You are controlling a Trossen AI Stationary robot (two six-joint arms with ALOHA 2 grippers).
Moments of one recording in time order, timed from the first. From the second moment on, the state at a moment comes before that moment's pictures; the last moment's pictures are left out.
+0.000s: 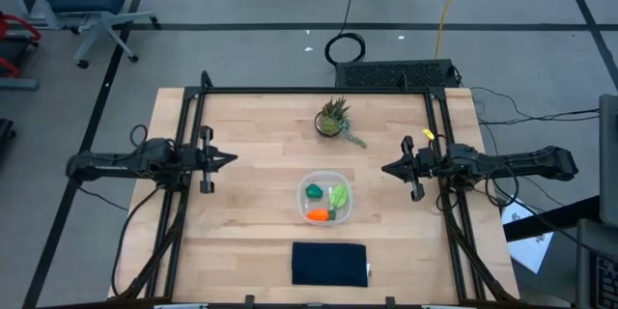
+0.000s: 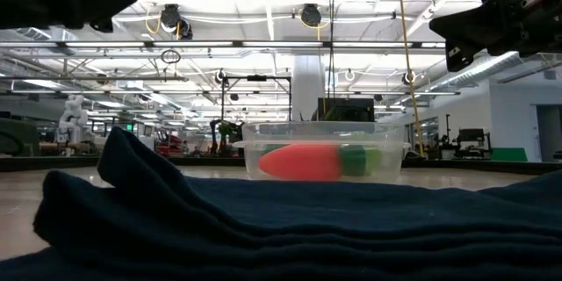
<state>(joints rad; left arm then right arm) -0.02 0.10 0.12 0.13 -0.03 0.28 0.01 0.32 0.02 0.34 -0.06 0.12</state>
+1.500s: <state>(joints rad) -0.02 0.00 0.11 -0.15 -0.13 0.20 -0.09 0.32 0.02 0.26 -0.19 0.15</state>
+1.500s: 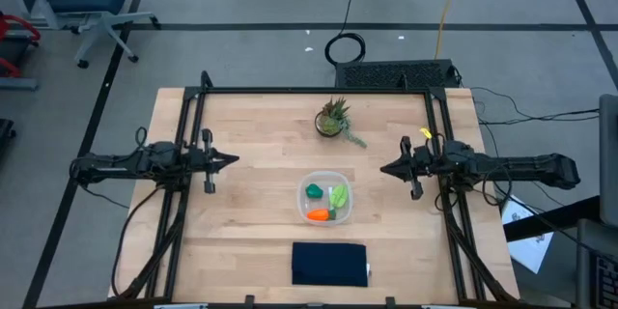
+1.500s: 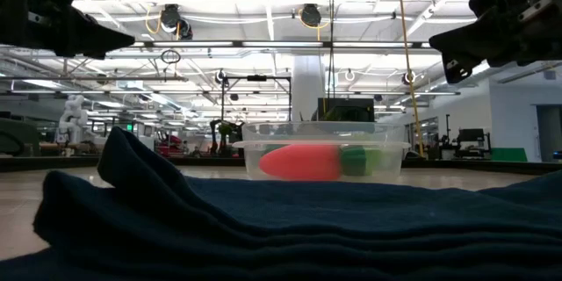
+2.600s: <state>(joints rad) -0.02 0.02 0.07 -0.14 -0.08 0.16 -0.04 0.15 0.02 0.12 -0.26 0.07</state>
